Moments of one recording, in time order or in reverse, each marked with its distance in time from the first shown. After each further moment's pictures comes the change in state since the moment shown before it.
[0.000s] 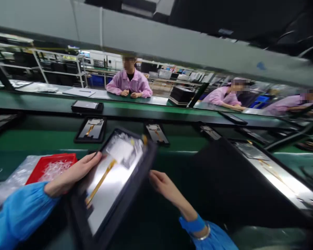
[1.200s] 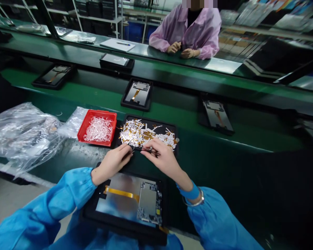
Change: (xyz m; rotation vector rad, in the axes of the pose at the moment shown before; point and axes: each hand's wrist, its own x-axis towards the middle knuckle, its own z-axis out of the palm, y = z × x) left_hand -0.045 -0.129 0.000 0.677 0.059 0.262; right_hand 0.048 -0.002 0.108 -0.276 -0.187 -0.333
